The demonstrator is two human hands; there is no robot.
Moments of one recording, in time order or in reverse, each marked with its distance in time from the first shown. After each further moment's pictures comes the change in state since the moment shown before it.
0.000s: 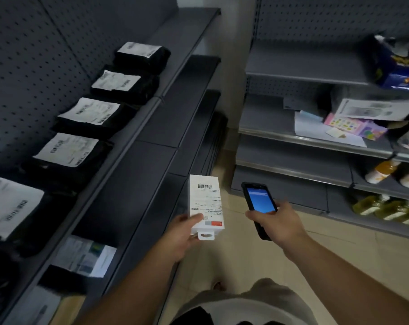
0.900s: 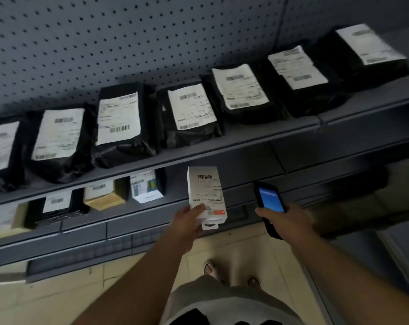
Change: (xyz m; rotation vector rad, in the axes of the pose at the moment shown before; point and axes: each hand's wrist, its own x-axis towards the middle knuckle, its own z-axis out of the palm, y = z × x) left_hand 0.070 0.022 -0.041 -0.826 0.659 0.077; right_hand 0.186 -0.192 0.163 -0.489 -0.748 -0.314
